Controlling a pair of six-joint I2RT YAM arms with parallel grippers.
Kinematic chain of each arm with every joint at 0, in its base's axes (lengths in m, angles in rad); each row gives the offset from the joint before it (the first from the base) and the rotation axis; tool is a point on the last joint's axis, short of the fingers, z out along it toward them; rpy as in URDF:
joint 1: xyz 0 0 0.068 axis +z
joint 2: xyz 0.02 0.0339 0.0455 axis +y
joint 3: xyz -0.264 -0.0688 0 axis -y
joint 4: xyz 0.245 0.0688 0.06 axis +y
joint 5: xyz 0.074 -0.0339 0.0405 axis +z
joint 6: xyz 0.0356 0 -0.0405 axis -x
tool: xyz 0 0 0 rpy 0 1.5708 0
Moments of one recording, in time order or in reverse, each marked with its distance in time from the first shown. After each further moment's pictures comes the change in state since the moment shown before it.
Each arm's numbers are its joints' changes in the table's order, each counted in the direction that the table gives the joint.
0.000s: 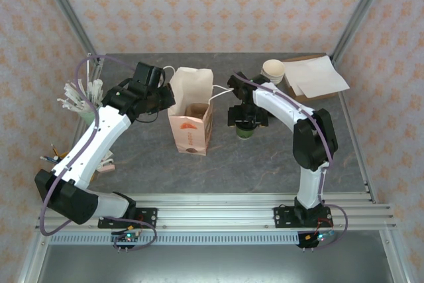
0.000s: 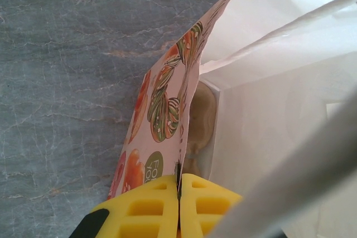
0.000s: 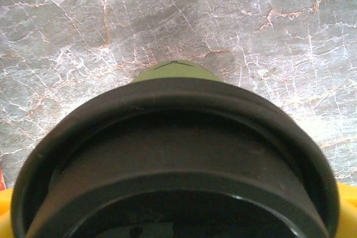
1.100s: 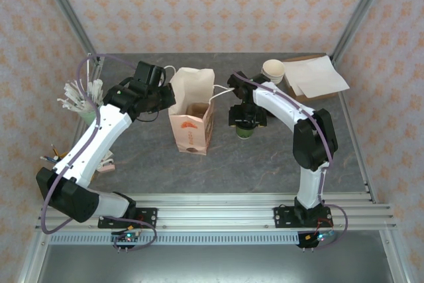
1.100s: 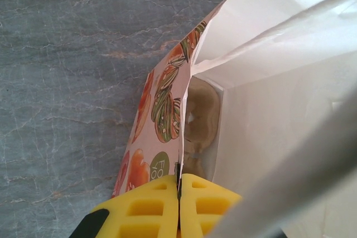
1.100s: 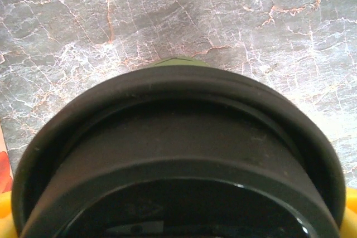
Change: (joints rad) left arm 0.005 0.014 0.009 0.000 -0.009 -0.027; right arm 0.000 0.000 0.017 0.021 0.011 -0.007
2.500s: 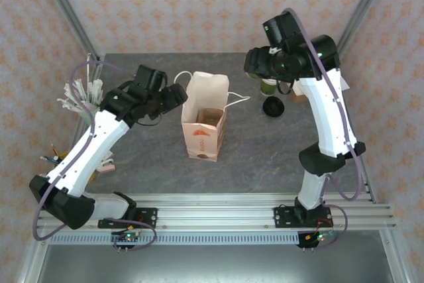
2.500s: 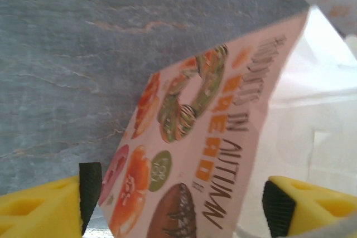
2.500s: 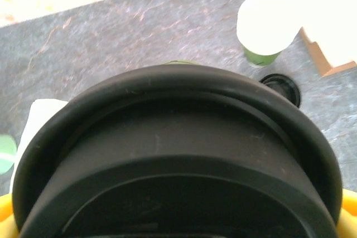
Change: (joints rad) left arm -0.052 -0.069 0.021 0.068 0.016 0.200; right arm 0.007 -0.071 1.013 0.474 -0.119 -0.039
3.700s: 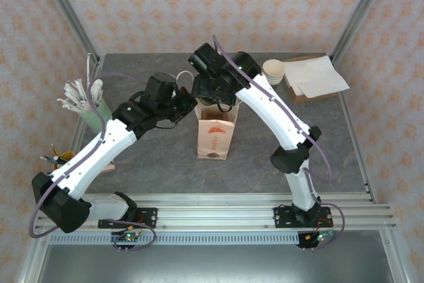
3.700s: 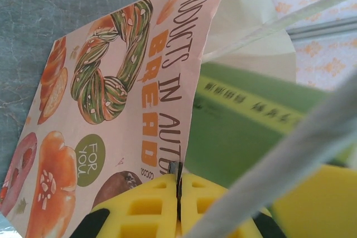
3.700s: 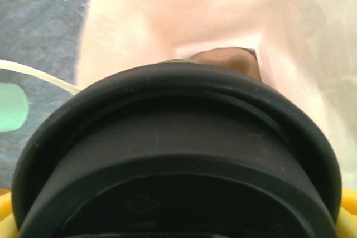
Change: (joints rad) left arm -0.127 -0.023 -0.185 -0.365 -0.122 0.281; right arm 0.323 0.231 -0.051 -0.069 -0.066 -0.336
